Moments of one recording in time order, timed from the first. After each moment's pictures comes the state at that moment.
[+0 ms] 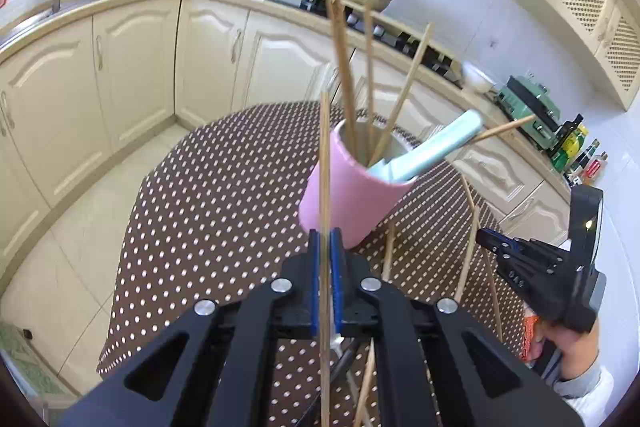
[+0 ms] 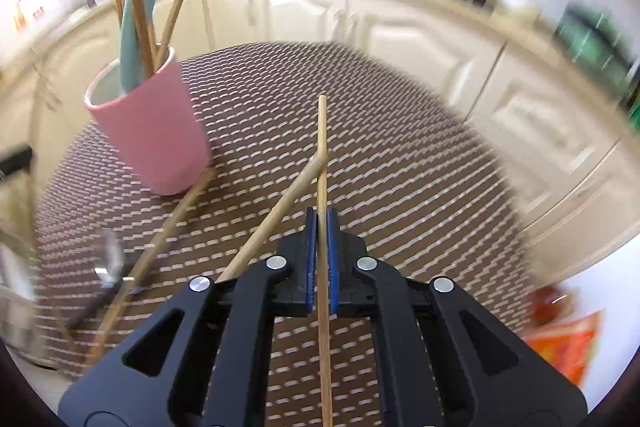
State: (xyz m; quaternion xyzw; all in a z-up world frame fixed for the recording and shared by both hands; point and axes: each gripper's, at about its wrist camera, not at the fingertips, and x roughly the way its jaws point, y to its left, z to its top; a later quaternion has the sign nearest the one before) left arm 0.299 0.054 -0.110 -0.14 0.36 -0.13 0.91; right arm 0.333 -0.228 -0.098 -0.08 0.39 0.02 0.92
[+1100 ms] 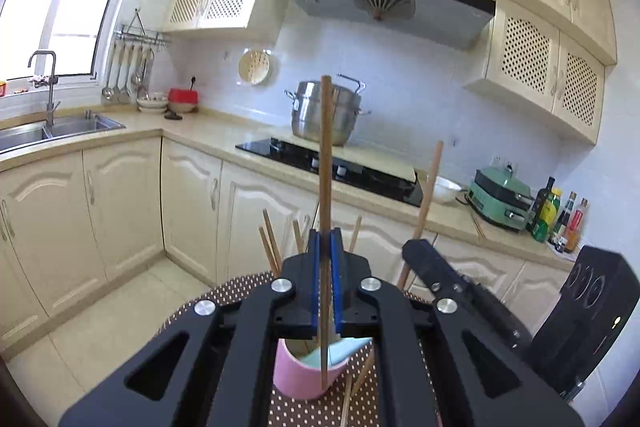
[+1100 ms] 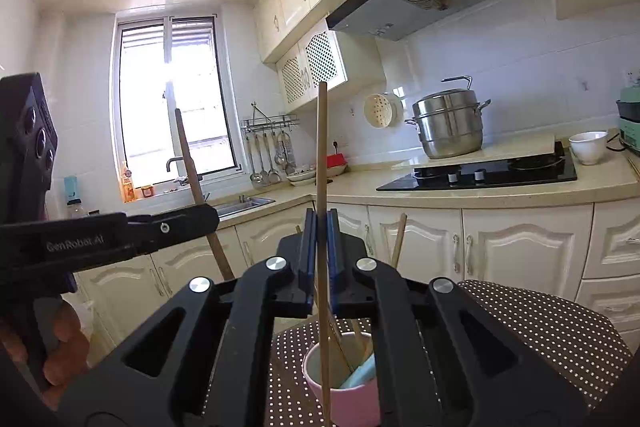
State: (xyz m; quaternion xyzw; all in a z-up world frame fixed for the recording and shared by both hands) left arm 0.287 0.032 0.018 -0.11 0.13 -0.13 0.98; right arm 0.290 -0.155 0.014 0.09 0.02 0.22 0.97
